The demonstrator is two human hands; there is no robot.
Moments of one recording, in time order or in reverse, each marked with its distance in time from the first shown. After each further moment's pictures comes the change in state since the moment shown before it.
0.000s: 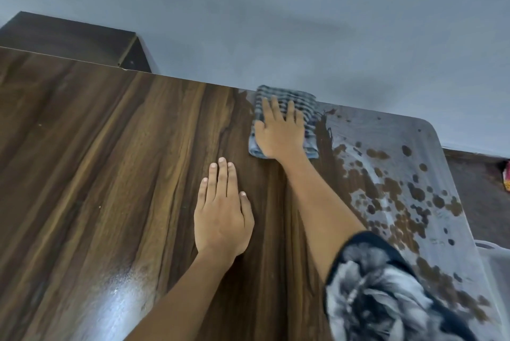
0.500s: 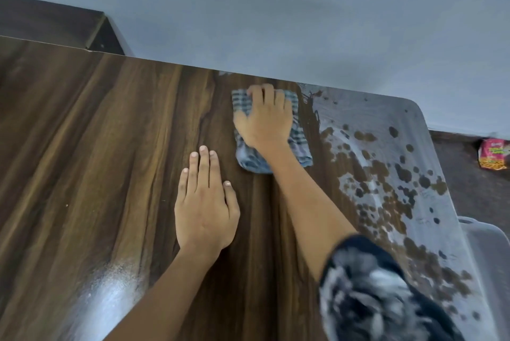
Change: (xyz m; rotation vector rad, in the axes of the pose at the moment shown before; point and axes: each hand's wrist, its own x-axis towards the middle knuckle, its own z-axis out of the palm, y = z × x) left_hand -0.001 -0.001 0.001 -0.026 0.015 0.017; right_hand -0.012 -0.005 0.003 0.117 0.247 0.034
